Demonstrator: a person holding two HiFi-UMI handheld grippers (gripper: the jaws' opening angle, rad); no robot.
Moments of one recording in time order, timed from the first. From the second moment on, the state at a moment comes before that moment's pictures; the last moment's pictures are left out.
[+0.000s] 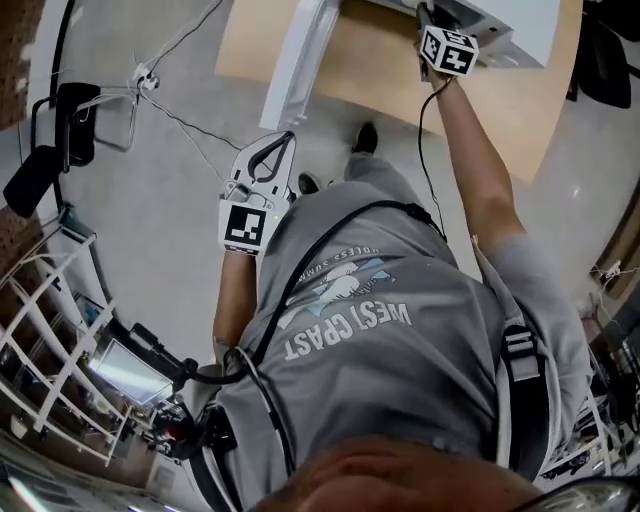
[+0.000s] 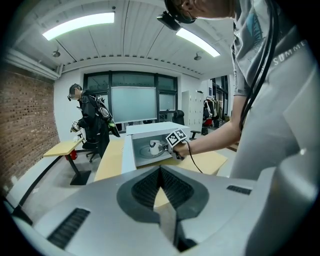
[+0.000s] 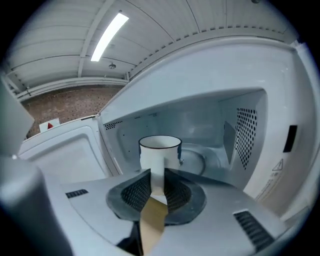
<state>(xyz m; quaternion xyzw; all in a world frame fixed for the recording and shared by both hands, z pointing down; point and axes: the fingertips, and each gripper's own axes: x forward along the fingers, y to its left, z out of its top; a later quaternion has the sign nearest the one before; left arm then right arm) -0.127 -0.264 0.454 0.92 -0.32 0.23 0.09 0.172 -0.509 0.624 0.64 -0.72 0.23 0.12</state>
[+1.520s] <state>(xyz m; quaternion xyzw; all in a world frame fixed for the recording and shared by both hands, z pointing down) -0.222 -0.059 0.427 0.99 -0.07 0.09 -0.02 0.040 -0.045 0.366 0.71 -0.69 0.11 0.02</state>
